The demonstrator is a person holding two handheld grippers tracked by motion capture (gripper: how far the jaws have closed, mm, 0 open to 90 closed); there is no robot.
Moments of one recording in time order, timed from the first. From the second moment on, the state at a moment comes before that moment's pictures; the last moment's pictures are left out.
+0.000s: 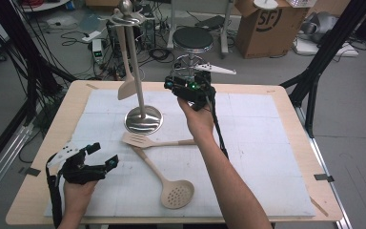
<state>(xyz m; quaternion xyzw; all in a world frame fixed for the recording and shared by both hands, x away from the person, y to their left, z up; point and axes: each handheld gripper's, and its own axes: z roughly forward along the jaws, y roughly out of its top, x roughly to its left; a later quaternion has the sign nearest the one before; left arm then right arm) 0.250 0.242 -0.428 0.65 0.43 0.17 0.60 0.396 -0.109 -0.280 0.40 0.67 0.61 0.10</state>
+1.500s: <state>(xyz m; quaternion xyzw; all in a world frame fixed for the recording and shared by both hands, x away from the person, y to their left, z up) 0.248 0.244 -0.428 0.64 0.43 0.17 0.61 0.414 -0.075 -0.398 0.46 0.75 0.48 0.00</state>
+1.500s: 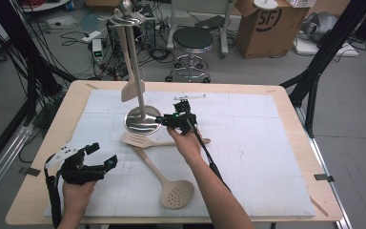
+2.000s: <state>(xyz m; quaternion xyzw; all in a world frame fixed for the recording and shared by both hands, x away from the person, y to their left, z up) 0.251 0.239 -0.429 0.65 0.43 0.17 0.60 0.434 -0.067 -0.438 0.49 0.76 0.42 -0.03</state>
